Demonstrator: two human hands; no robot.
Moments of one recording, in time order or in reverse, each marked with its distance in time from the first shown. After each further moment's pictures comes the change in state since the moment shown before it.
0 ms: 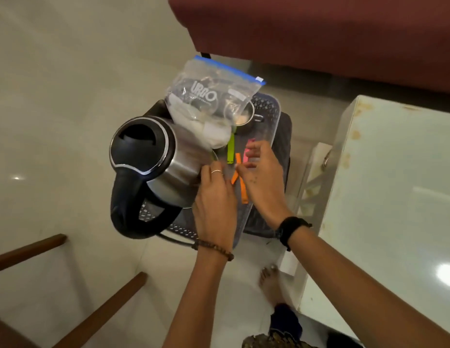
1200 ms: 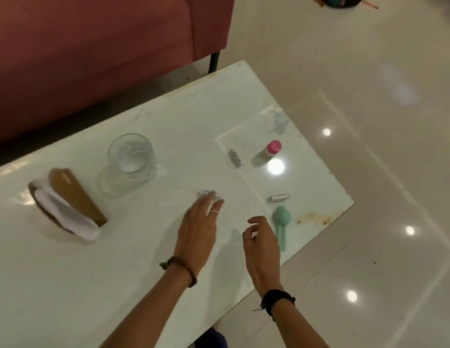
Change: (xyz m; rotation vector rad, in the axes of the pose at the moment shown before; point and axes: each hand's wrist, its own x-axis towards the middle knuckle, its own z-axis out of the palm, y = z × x) left_hand -0.481 0.533 0.425 0.118 -0.727 1.266; right_hand -0.346 0.299 -0.737 -0.187 0.949 0.692
